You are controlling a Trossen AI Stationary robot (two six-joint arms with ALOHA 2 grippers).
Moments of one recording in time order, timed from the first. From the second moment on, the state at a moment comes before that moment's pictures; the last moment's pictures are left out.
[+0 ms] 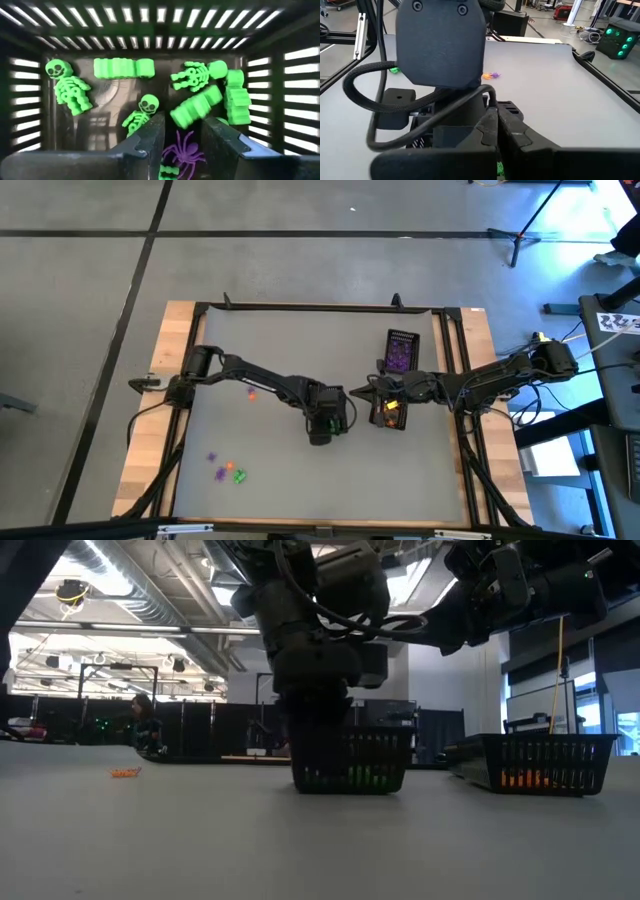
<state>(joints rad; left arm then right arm) -0.08 2.10 1.43 -0.54 0.02 -0.22 0.12 1.27 0.46 0.58 0.15 -0.04</state>
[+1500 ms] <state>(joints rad) -0.15 2.04 1.76 -0.65 -0.06 0.06 0.12 1.25 0.46 0.45 0.13 -0.07</state>
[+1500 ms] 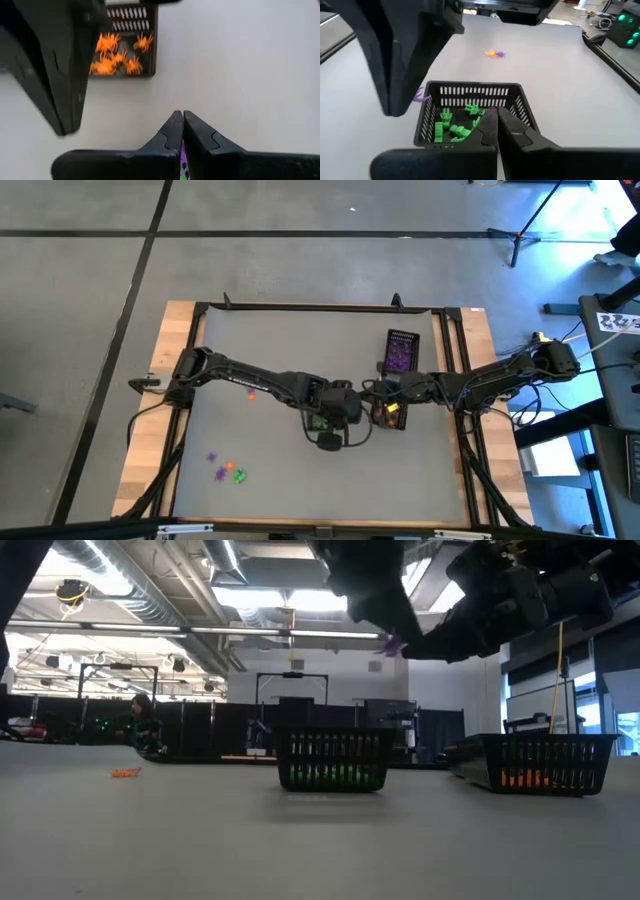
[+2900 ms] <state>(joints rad) -0.21 1.73 1.05 0.49 0.01 0.03 0.12 1.48 0.46 1.00 -0.37 0.01</state>
